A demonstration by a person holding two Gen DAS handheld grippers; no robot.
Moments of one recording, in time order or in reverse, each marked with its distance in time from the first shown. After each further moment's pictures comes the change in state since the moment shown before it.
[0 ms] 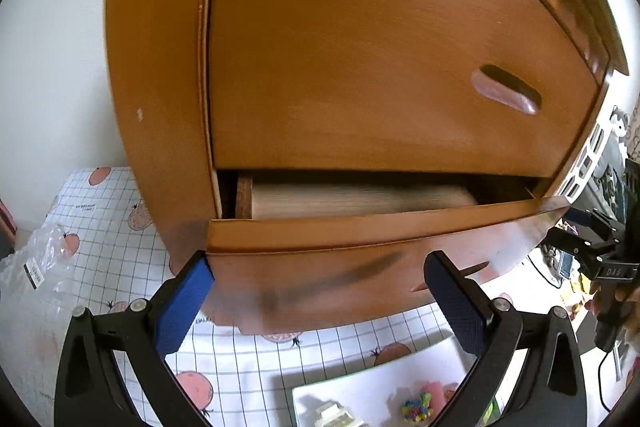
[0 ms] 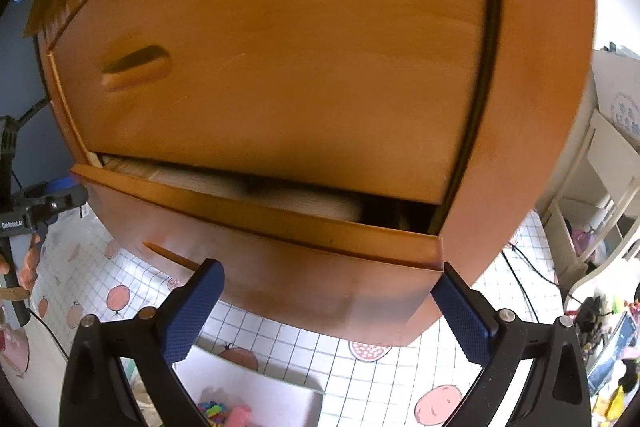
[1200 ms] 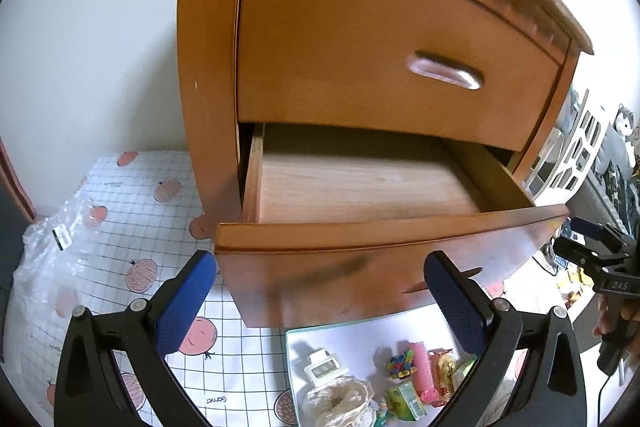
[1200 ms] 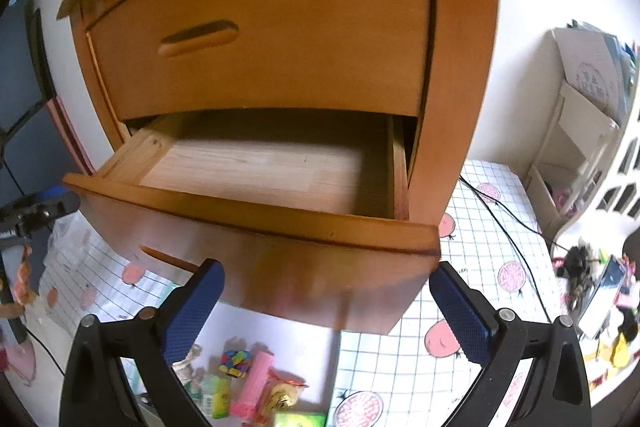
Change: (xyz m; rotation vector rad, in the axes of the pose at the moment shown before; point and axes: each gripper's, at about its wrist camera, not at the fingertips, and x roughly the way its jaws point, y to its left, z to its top) left arm -0.031 -0.017 -0.005 -0.015 -0.016 0.068; right arm -0.038 0.006 -0.024 0.058 0.011 -0.050
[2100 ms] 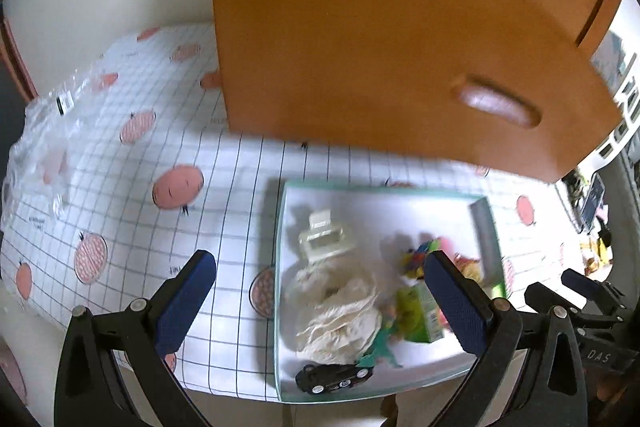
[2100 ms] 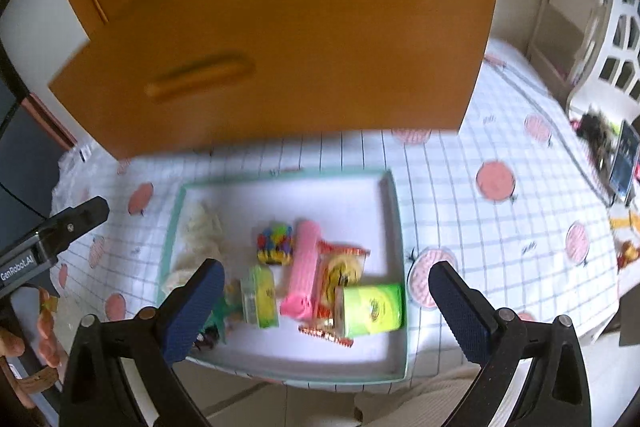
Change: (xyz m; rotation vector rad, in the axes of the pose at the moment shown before) left arm 0.051 -0.006 -0.122 -0.137 0.312 0.099; right arm 0.048 0.050 -0.124 0.170 0.337 -0.026
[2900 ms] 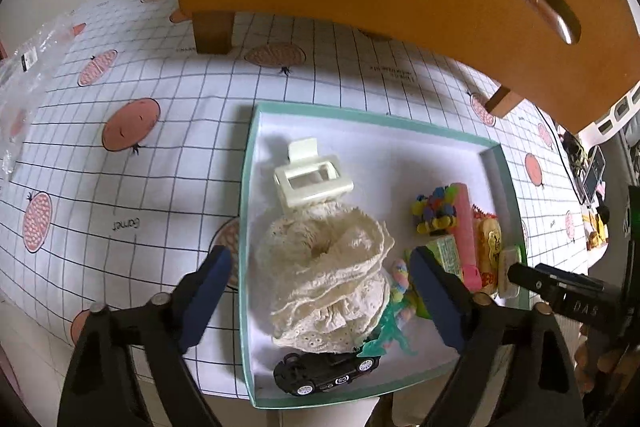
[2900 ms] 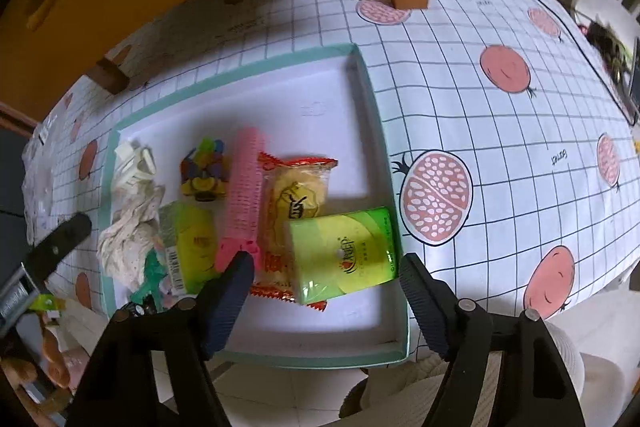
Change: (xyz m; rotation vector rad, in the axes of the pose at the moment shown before) left arm 0.067 -0.008 -0.037 -0.004 0.134 -0.069; right arm 0.076 -0.042 -0.025 0.130 0.255 -0.014
